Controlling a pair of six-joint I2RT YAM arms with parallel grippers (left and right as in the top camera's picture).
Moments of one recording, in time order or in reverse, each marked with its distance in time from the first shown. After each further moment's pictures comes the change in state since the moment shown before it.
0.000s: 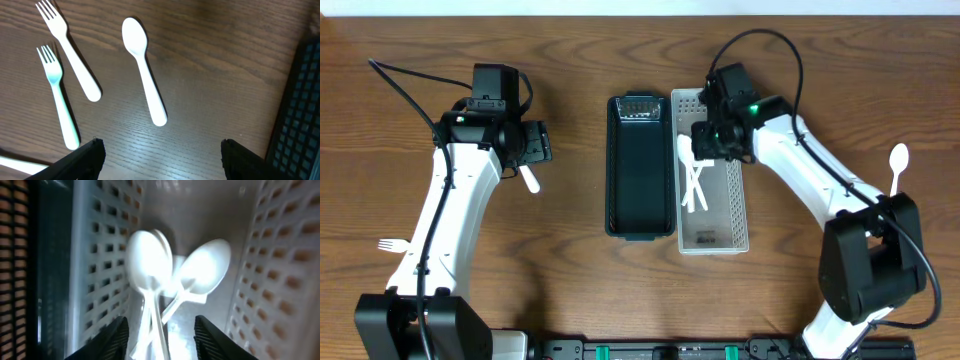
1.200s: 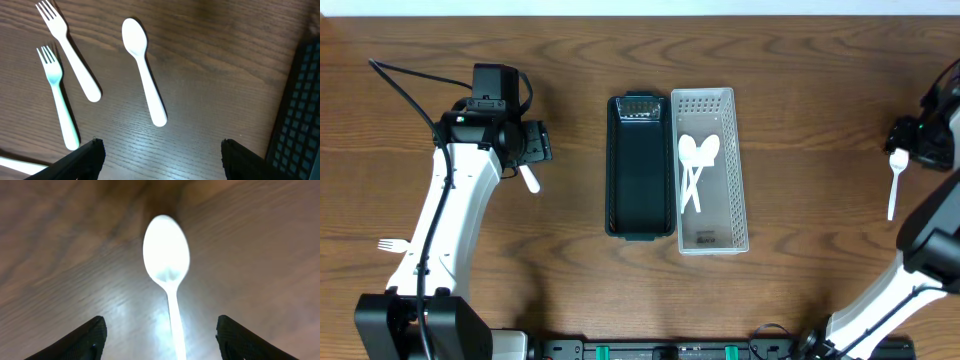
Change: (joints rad) left arm 0.000 0.000 0.000 0.002 0.000 0.000; right arm -0.871 0.264 0.298 -0.280 0.215 -0.317
